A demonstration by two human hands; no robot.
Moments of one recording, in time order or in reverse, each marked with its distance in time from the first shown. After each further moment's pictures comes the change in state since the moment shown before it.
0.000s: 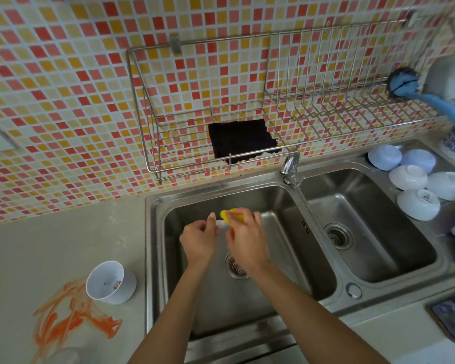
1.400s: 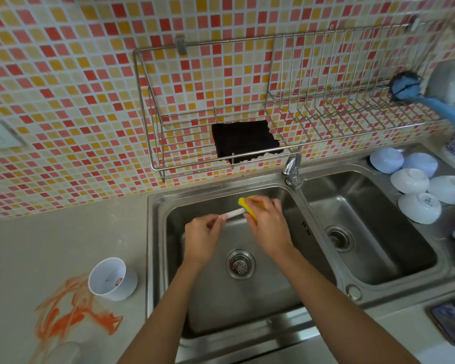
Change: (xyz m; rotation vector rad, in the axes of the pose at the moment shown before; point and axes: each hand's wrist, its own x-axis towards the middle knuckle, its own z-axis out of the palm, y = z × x) left_hand 0.000 0.002 -0.014 0.094 -0.181 0.383; right_hand 0.024 0.044 -0.022 -0.050 0.079 -0.084
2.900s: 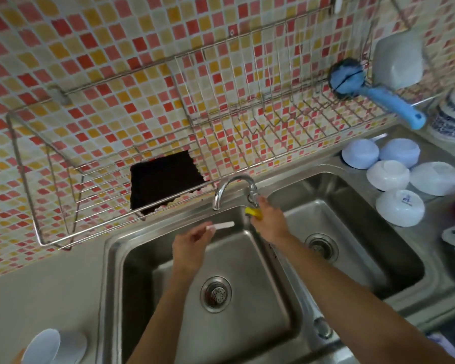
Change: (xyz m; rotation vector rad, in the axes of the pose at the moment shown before) left_hand 0.060 0.077 0.122 -0.099 -0.046 -0.289; right_hand 0.067 0.199 -0.005 0.329 -0.321 0.461
